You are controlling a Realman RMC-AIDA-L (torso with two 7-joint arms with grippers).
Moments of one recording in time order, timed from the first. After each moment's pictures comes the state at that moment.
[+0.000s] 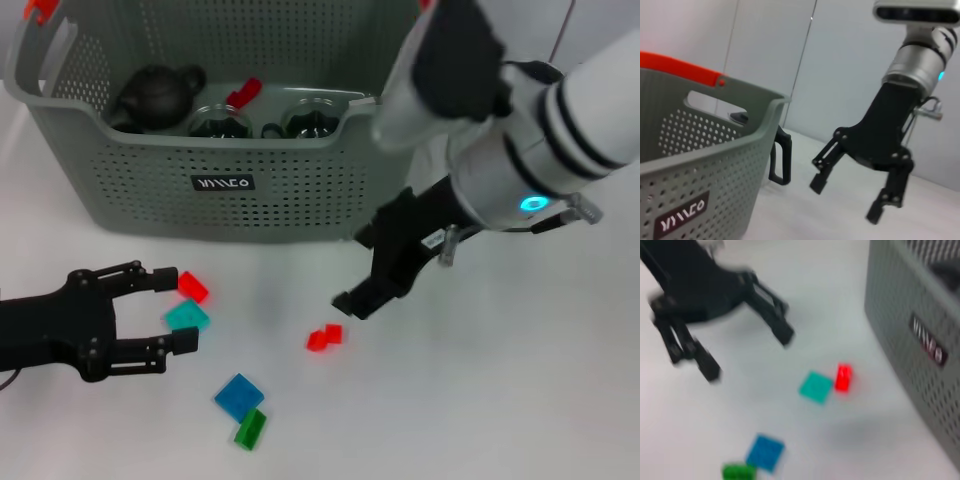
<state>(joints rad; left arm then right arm) -0.36 -1.99 -2.60 -0.60 -1.10 1.81 -1.21 0.78 2.10 -1.54 -1.27 -2.35 -1.45 2.36</state>
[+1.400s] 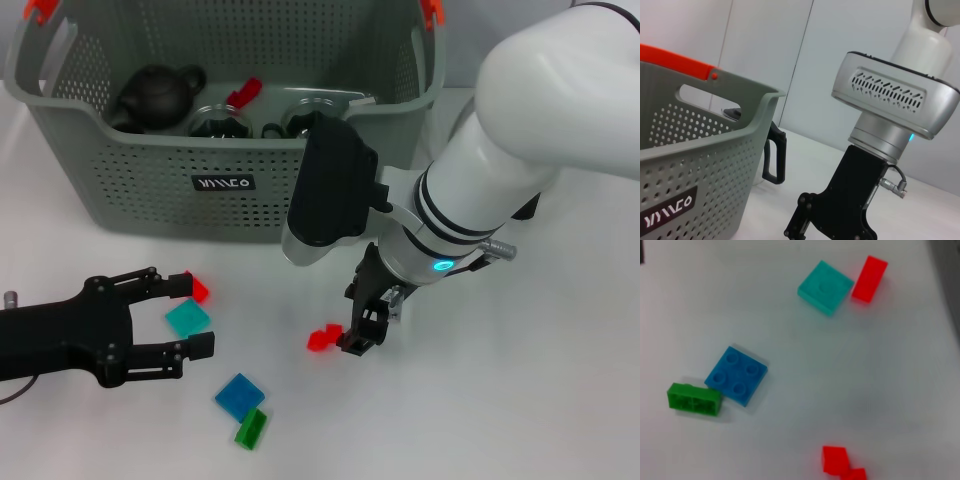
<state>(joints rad) -0.37 -2.02 -2.60 -0.59 -1.09 1.80 -1.20 1.01 2.12 -1.93 -0.86 -2.37 -1.15 2.44</state>
